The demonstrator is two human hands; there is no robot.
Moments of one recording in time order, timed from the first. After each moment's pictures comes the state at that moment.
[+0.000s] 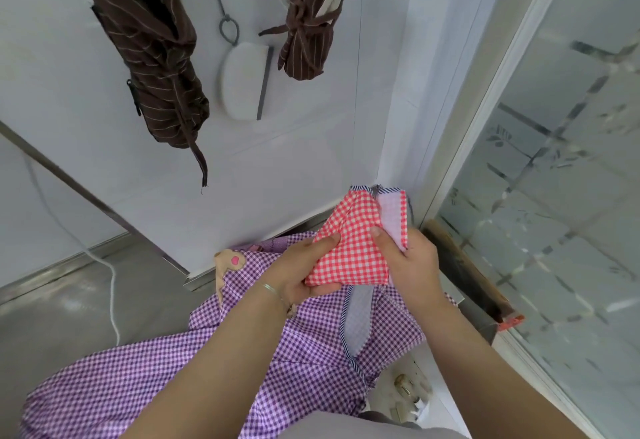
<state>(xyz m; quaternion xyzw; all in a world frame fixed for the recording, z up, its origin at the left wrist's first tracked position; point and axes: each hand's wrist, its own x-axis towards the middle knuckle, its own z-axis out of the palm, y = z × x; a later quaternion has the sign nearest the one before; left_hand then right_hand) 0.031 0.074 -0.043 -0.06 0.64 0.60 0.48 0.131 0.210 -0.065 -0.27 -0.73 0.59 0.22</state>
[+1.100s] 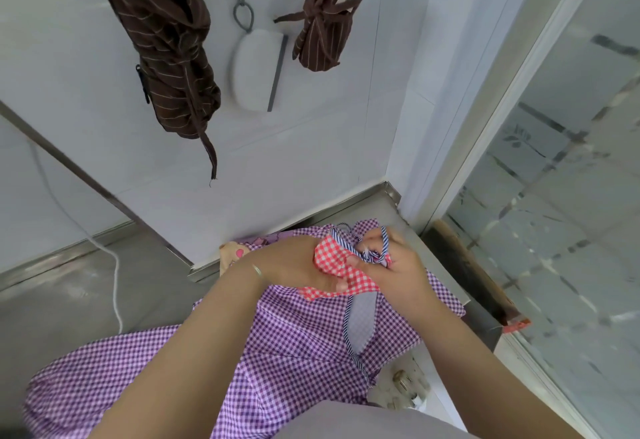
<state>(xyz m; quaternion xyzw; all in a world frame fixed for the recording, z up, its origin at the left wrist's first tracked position) -0.004 0.050 -0.032 0.41 0.77 0.23 0.42 0.126 0.200 -0.077 -0.14 -0.83 0.51 0.15</state>
